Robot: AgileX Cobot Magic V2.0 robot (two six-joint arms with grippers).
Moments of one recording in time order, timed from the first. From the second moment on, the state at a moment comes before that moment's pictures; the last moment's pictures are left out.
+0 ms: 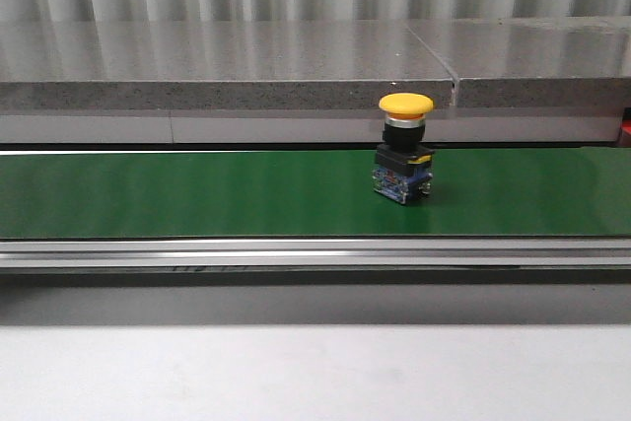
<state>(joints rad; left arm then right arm) -0.02 0.29 -0.39 -0.12 0.58 0.07 -0.40 2.07 -1.58 -0.10 0.76 0.09</state>
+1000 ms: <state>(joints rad) -0.02 0.29 -0.39 -0.12 0.58 0.07 -0.24 1.59 -1.42 -0.10 1.03 0.02</state>
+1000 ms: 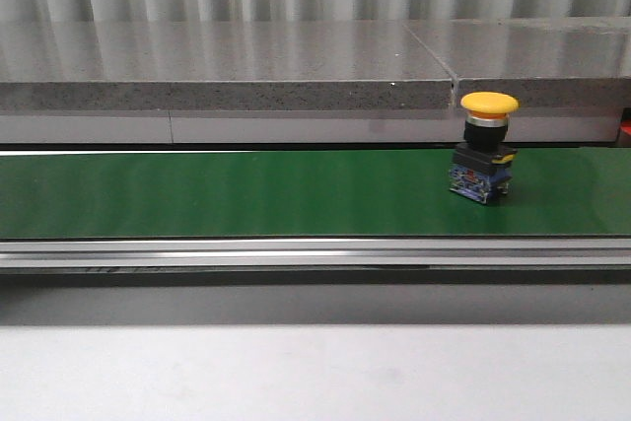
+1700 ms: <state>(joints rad) -0.02 0.29 -0.39 -0.12 0.58 0.07 0.04 1.34 -1.08 0.01 1.08 -0.10</state>
